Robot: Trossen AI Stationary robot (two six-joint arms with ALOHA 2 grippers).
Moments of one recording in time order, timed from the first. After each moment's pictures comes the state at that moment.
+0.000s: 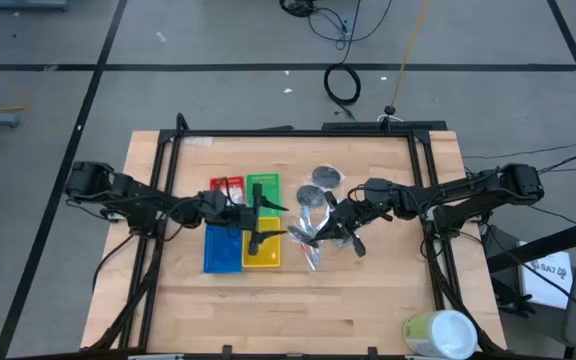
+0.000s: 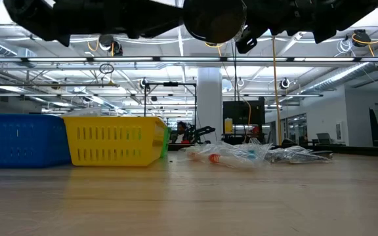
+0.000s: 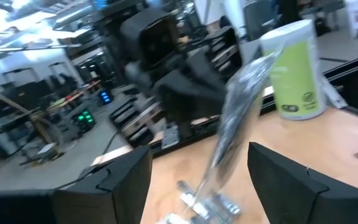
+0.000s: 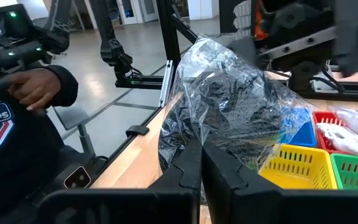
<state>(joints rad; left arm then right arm) -0.11 1.46 0.62 0.87 0.01 0.41 0.01 1.29 0.65 0.51 -0.47 0.08</state>
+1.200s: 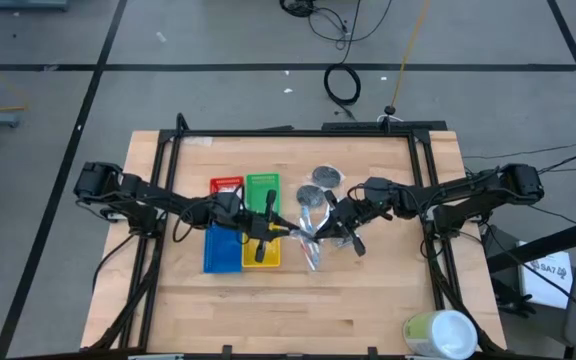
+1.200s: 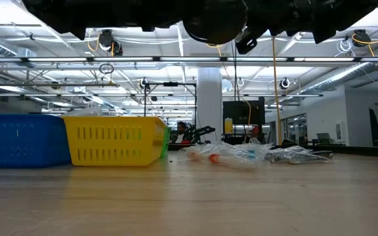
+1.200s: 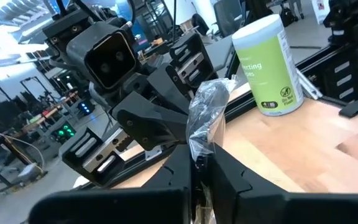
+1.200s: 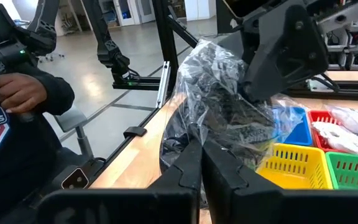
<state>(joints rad) -0.10 1.53 0.74 0.78 0.09 0.50 0.01 1.29 0.65 0.51 -0.47 0.09</state>
